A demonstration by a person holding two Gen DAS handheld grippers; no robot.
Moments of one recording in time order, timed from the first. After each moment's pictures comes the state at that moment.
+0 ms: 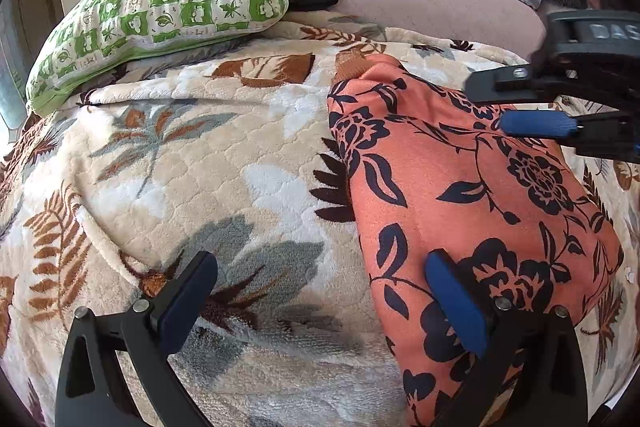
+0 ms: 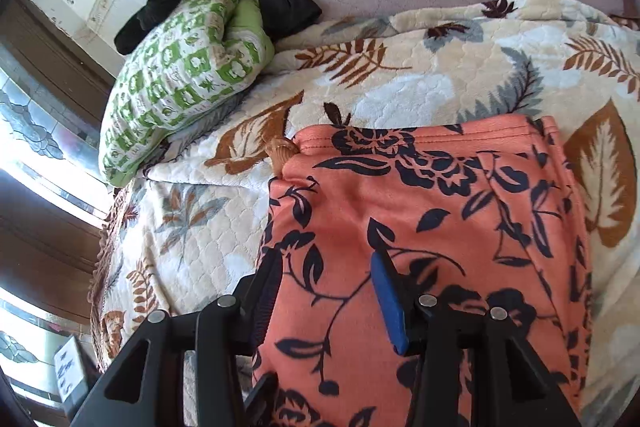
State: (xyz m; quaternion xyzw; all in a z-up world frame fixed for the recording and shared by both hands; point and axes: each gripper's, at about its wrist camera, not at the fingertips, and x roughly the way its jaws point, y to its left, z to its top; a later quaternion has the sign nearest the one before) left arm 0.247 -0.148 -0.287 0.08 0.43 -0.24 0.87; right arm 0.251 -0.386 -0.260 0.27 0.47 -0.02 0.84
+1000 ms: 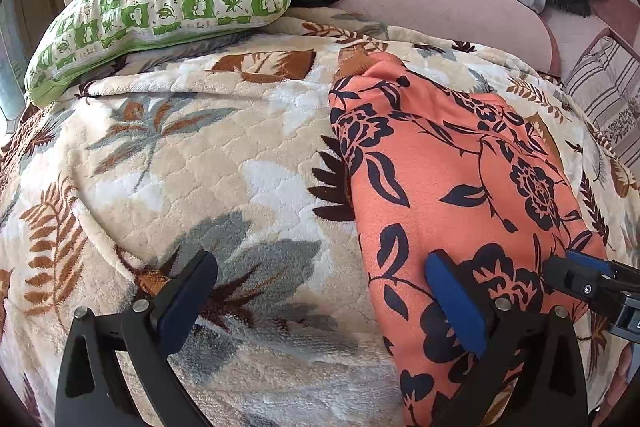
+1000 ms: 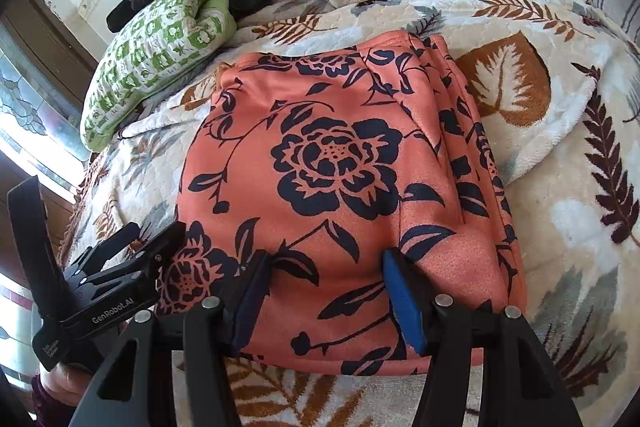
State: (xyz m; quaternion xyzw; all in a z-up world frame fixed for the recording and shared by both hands) left arm 0.249 -0.148 -0.289 0.07 0.44 -0.24 0.86; right arm 0.138 -0.387 -0.291 0.24 0.48 -0.07 0.84
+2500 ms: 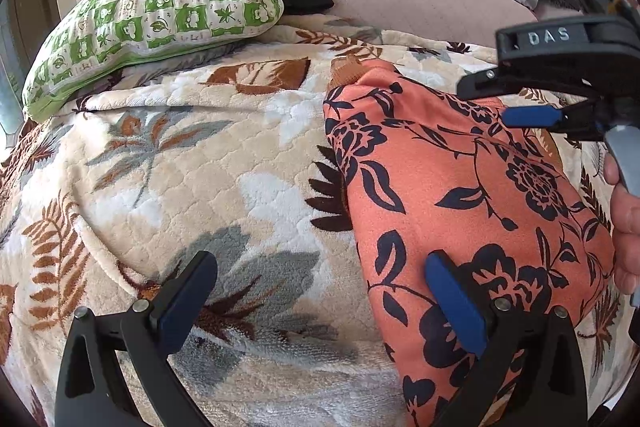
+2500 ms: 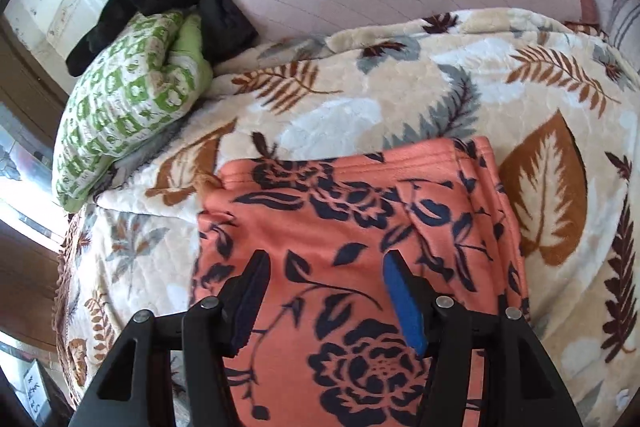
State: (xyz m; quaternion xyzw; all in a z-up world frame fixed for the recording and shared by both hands) left arm 0.251 -0.151 -0.286 0.08 0.43 -0.25 0.86; right arm 0.266 -0.404 -0.264 0.23 0.47 -0.11 0.84
